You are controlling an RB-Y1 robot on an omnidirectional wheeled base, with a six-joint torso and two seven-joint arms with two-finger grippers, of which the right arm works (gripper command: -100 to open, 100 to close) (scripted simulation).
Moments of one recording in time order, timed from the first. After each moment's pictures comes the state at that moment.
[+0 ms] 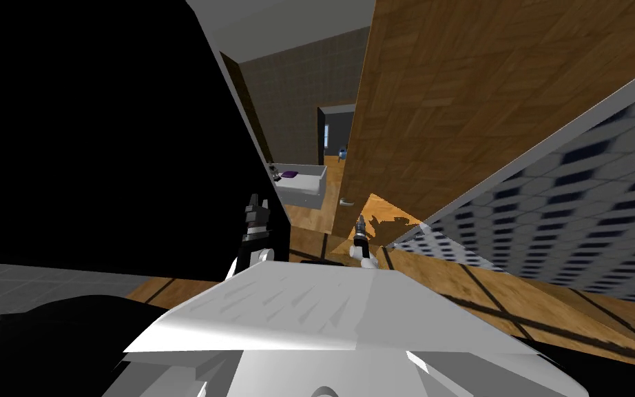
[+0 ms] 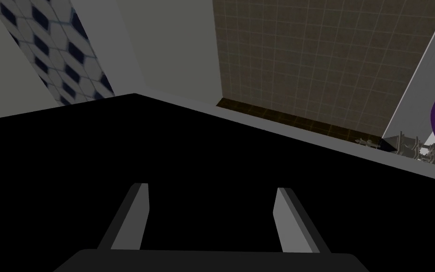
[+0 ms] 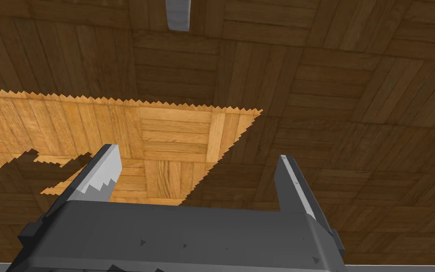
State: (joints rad) arm -0.22 0.01 -0.29 -0.60 -0.08 -0.84 0.16
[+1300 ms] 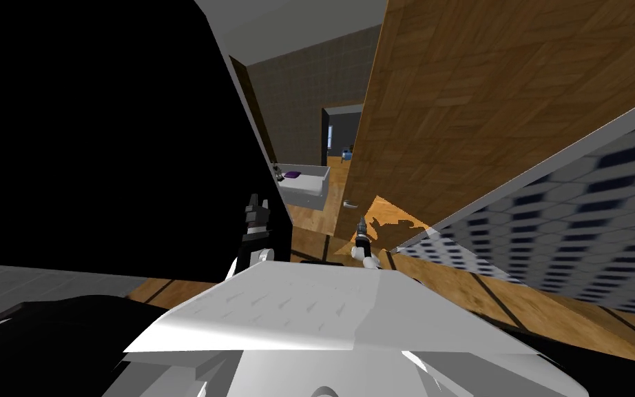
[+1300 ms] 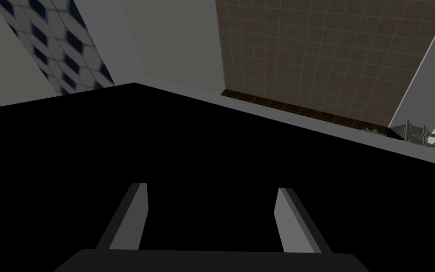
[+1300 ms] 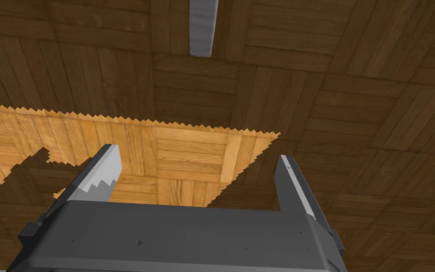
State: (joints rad) arm -0.31 -0.05 -0.31 -0.40 -0.09 -0.89 0.13
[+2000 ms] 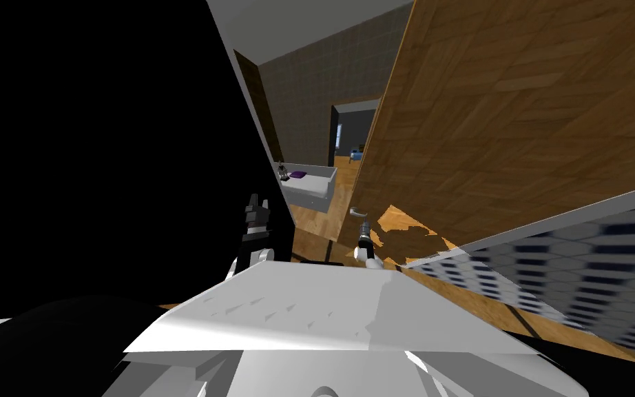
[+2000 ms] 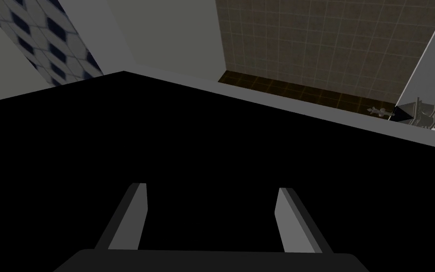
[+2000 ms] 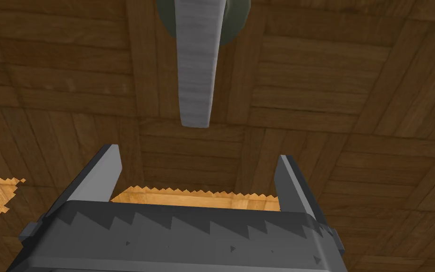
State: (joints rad) arm -0.28 -0.07 -0.33 -0.44 -0.10 -0.87 0.10
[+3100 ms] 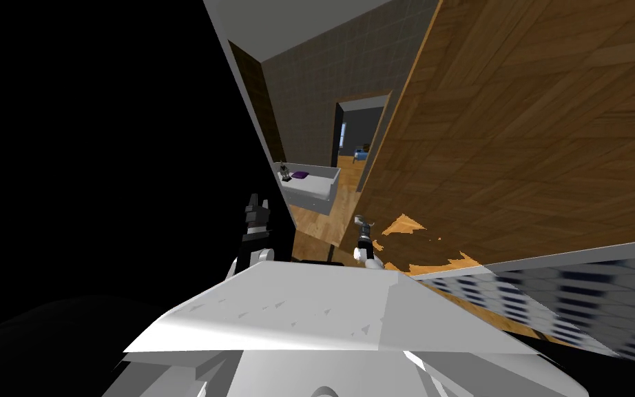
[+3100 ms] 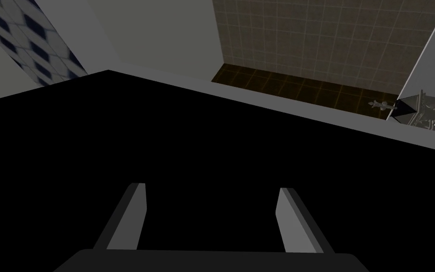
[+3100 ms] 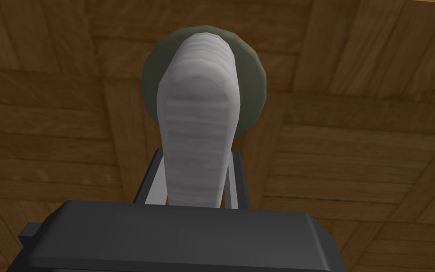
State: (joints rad) arm -0.27 -0.06 -0.33 -0.44 -0.11 -0.87 0.09
